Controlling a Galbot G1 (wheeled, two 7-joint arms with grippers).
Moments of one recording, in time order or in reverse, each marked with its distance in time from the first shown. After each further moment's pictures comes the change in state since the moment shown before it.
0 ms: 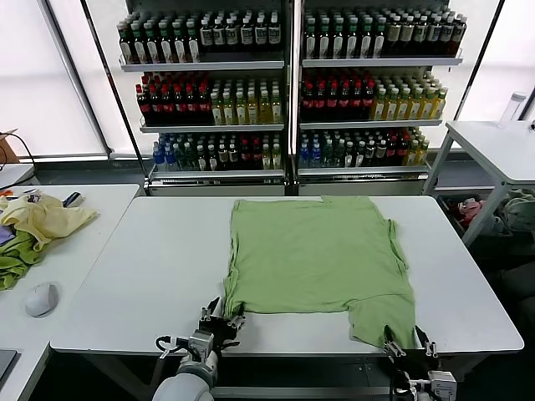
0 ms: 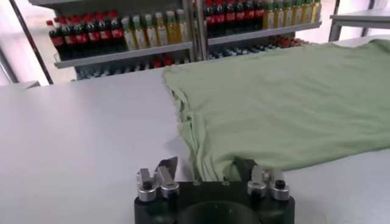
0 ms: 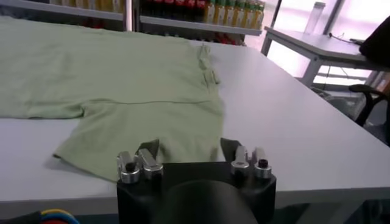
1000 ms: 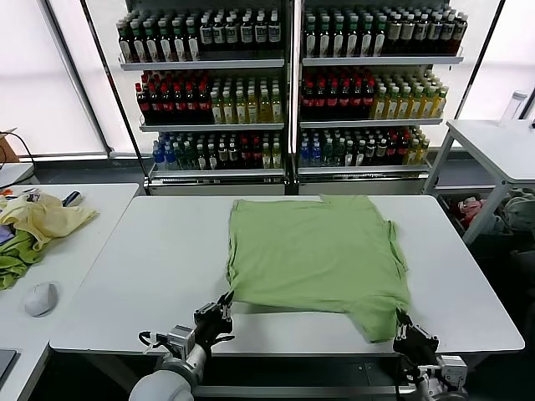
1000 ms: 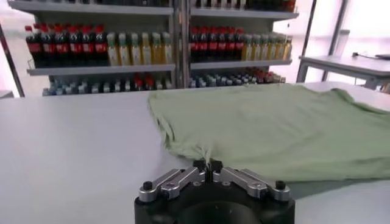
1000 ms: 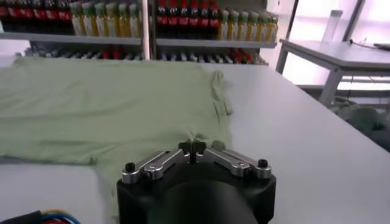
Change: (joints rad) left arm -0.011 0.111 -0.041 -0.093 -0.183 -0.109 0.065; right arm 0.114 -0.089 0.026 0.048 0.100 0.050 -0.042
